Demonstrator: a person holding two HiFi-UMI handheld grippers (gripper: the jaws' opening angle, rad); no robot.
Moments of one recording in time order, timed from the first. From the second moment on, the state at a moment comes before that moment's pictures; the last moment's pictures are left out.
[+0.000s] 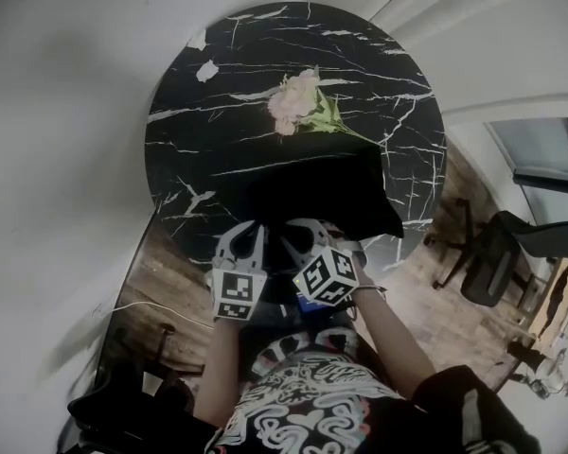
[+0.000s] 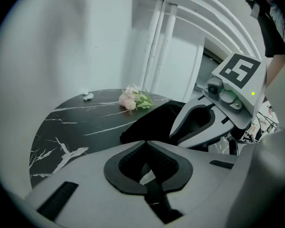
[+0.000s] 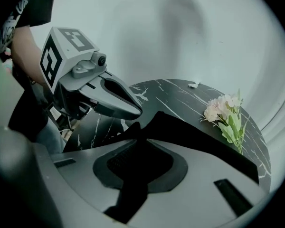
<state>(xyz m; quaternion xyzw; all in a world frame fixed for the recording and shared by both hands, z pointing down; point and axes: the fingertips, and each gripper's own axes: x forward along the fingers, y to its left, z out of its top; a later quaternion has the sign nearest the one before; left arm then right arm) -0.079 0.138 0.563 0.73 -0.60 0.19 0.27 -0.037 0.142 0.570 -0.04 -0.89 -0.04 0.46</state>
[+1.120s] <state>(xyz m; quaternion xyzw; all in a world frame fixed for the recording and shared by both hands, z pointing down) -0.065 0.148 0.580 0.74 -0.56 0.25 0.28 -0.026 0.121 0.532 0.04 -0.91 0.00 0.41</state>
